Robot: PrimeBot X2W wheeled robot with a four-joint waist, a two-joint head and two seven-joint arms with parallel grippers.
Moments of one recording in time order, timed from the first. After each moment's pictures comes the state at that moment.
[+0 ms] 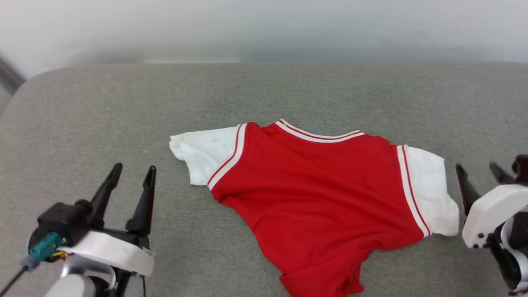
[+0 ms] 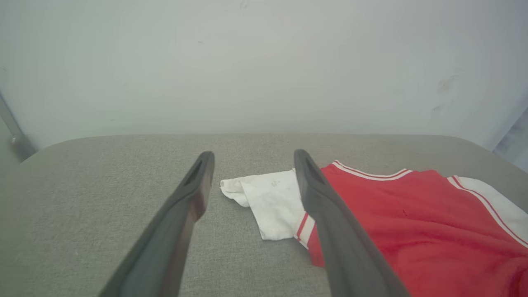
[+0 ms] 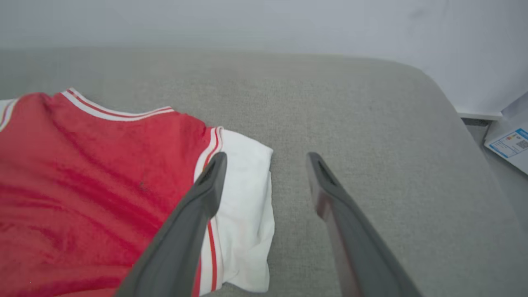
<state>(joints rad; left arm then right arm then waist) -0.08 0.49 -0.28 -0.08 -0.61 0.06 -0.21 -0.17 -0.16 -0.16 -0.03 0.11 0.13 0.50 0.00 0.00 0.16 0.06</state>
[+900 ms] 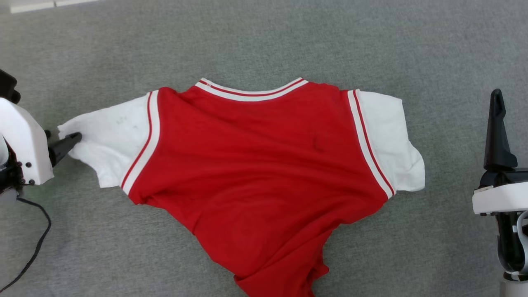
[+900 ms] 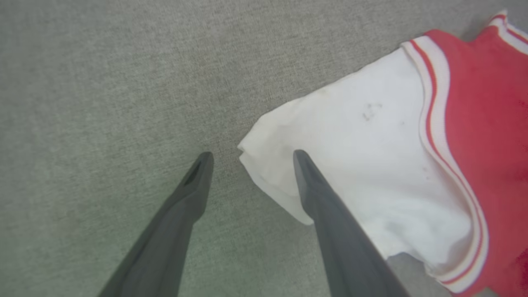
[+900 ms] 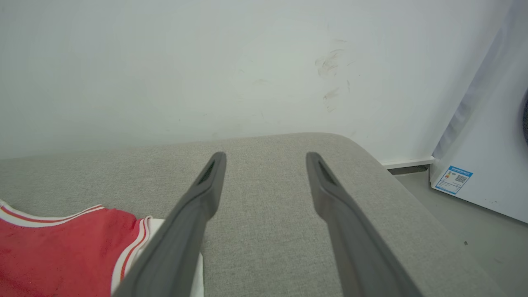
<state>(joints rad) -0.65 0.82 -0.37 0.32 -0.95 -0.12 0.70 -0.23 -0.06 -0.19 -0.18 0.14 0.13 0.00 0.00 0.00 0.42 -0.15</state>
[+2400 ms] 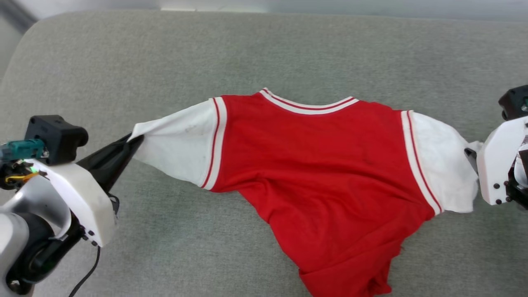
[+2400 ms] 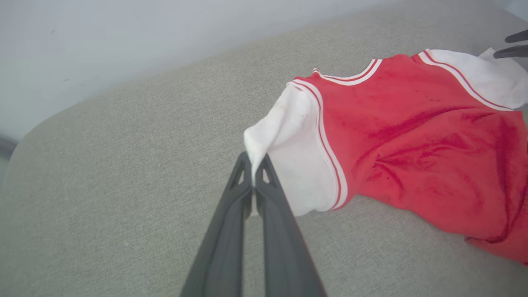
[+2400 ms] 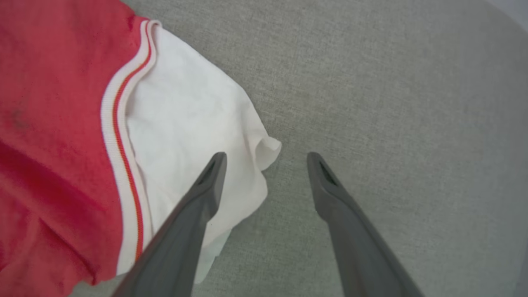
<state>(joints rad) -0.40 0.92 -0.47 -0.26 -0.88 0.01 0.28 -0.45 -0.42 0.06 0.06 0.24 0.13 0.96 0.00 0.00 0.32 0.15</state>
